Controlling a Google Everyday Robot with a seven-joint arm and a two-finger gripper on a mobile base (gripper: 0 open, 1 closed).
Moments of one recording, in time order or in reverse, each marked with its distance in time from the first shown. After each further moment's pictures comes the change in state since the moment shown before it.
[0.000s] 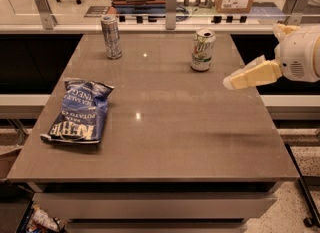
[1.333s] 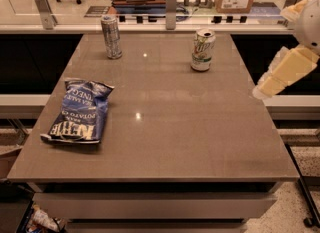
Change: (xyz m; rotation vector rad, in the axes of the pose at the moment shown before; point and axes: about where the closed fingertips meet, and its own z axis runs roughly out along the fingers) arm -0.014 0.018 -0.065 -0.131 0.407 -0.292
